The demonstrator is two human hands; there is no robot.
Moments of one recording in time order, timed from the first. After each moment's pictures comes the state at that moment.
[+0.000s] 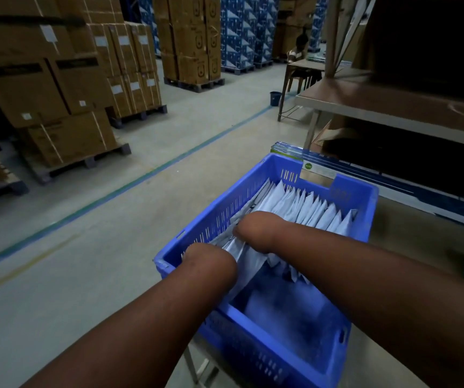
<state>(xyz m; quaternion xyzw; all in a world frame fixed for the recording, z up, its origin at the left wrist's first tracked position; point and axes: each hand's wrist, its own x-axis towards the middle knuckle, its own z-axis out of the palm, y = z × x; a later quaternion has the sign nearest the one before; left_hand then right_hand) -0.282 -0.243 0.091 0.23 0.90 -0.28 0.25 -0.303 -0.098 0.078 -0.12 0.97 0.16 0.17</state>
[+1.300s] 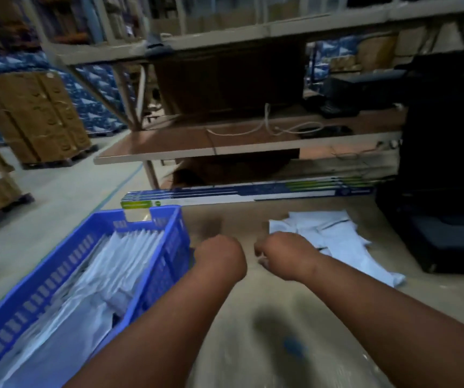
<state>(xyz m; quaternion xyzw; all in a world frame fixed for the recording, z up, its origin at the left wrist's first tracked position) -0.003 0.052 0.138 0.48 0.87 -0.10 0.02 0.131 0.147 0.114 0.28 0.96 -0.04 -0.04</state>
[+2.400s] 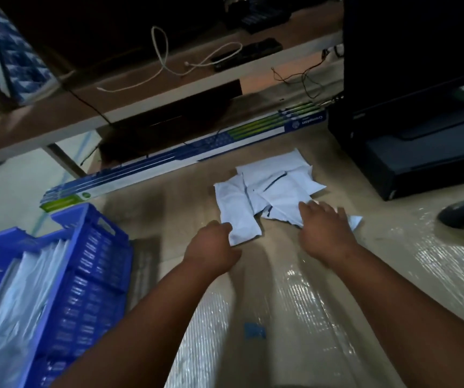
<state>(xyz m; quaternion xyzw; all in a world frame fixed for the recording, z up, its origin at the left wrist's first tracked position) 0.019 0.158 0.009 0.64 0.76 0.06 0.11 0.275 0.265 -0.046 0.57 0.82 -0.06 -0.05</state>
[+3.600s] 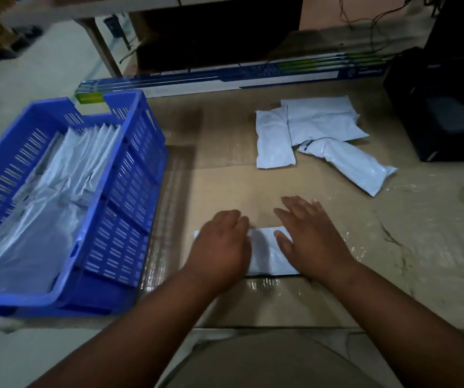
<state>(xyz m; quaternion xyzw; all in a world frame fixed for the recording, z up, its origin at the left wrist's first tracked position) 0.045 -0.062 -0.031 0.69 0.71 0.17 -0.03 0.246 0.065 -0.052 0.35 0.92 -0.08 -0.12</state>
